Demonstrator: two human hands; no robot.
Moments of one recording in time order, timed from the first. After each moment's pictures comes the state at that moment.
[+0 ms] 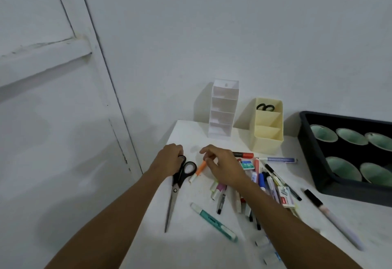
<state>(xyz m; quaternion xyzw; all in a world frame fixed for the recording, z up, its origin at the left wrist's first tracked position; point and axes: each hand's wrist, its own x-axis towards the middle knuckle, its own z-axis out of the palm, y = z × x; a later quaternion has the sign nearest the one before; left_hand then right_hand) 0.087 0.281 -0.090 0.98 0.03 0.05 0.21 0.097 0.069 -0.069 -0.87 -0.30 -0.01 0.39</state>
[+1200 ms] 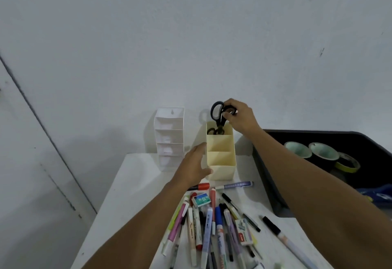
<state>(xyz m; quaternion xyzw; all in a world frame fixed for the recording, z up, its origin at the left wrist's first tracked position) 0.192 0.096 -0.047 0.89 -0.13 0.03 0.43 0.275 -0.079 0.057 -0.89 -0.13 -0.16 0.41</state>
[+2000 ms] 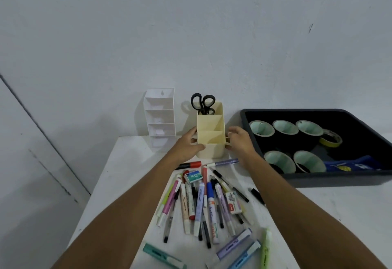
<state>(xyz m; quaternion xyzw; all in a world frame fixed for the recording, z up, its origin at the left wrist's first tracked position) 0.196 0.094 -0.052 0.81 -0.08 -0.09 0.57 0.198 -0.089 -0.041 -0.78 0.13 -0.03 0.61</state>
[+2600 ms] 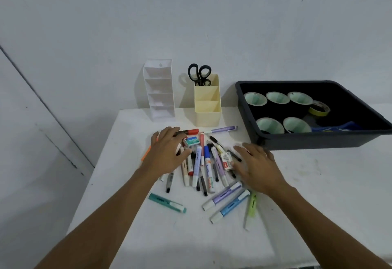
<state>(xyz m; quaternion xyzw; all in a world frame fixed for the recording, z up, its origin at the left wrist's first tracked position) 0.087 0.142 -0.099 0.97 -0.15 0.10 0.14 0.026 -0.145 -0.090 -0.99 -0.08 -0.04 0.08</state>
